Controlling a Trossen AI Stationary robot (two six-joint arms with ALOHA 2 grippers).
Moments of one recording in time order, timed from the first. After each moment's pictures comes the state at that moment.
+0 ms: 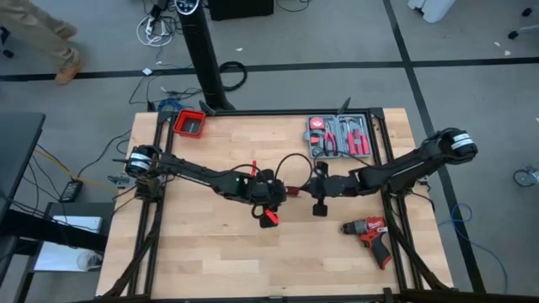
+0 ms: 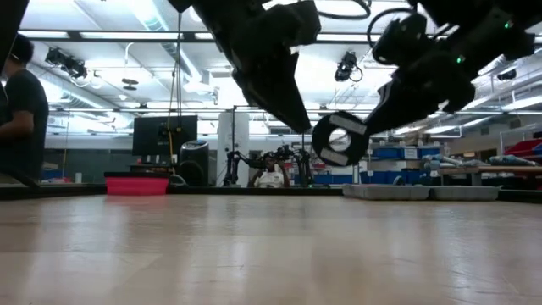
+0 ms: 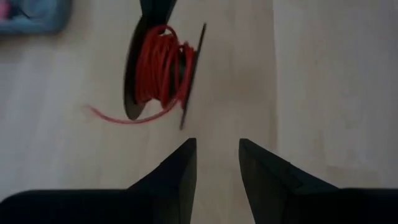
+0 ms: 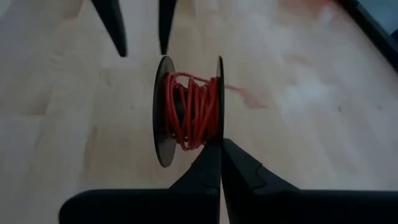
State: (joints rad) left arm -0.17 1.86 1.37 -0.42 -0.23 -0.14; right arm 0.22 1.29 0.55 0.09 0.38 0.06
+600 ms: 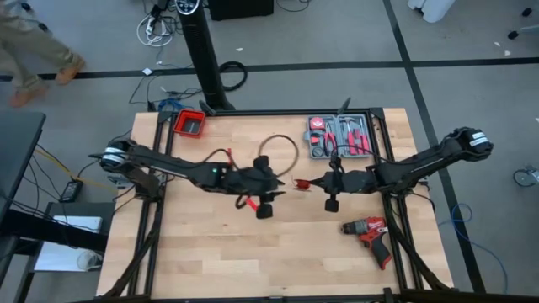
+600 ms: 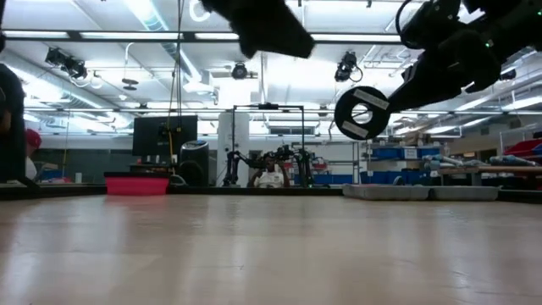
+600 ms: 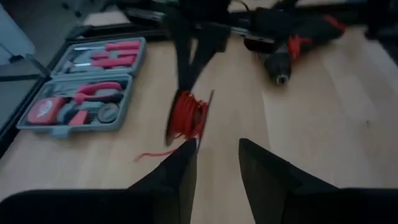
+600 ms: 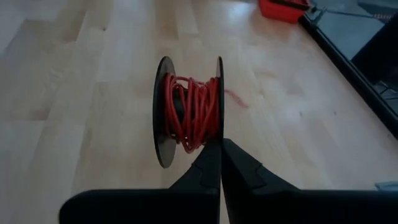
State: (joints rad) left arm -0.15 1.60 1.17 -0.09 -0.26 -0.04; right arm 0.25 1.04 0.45 0.05 0.45 0.05
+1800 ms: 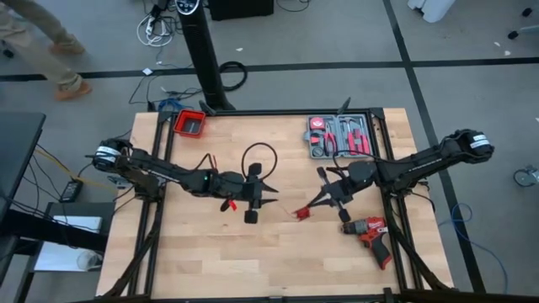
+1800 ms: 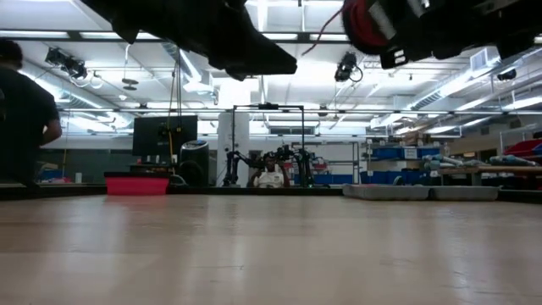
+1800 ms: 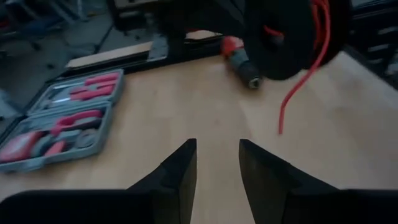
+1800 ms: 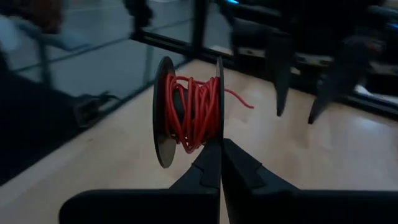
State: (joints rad) left arm -0.17 1.55 0.84 0.37 -0.13 0.12; right arm 0.17 1.05 0.44 0.37 -0.24 -0.21
